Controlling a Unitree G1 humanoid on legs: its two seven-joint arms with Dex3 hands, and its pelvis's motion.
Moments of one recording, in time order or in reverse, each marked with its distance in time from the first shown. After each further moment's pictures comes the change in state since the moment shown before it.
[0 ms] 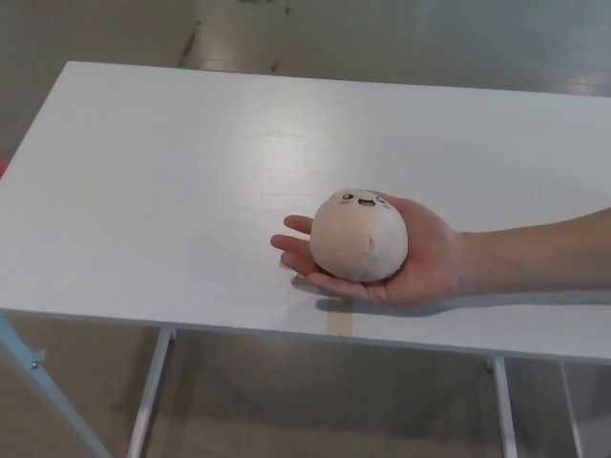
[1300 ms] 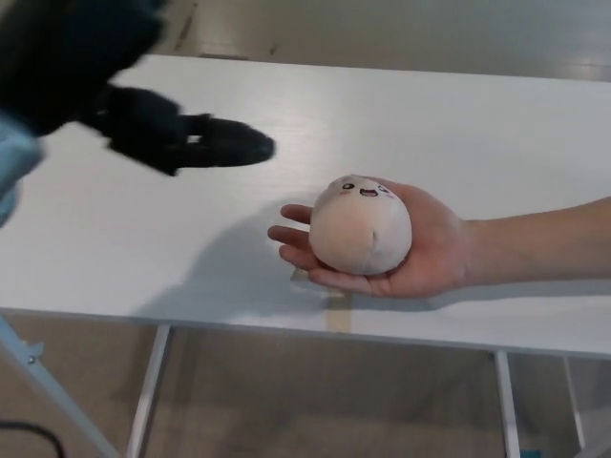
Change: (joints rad) left_arm -1.313 0.251 -0.549 -0.282 0.035 0.458 -0.238; right_arm -0.020 -0.010 -0.003 0.000 0.001 0.010 0.037
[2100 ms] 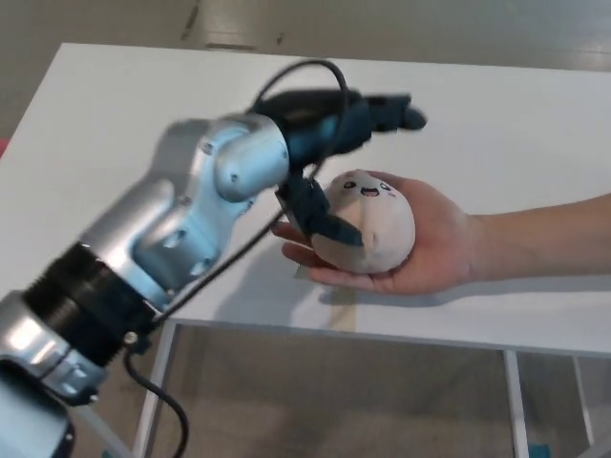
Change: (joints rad) left_arm -0.261 -0.326 -0.492 0.495 0.377 0.426 -0.192; right_arm -0.034 -0.006 -0.010 -0.001 0.011 0.015 0.030
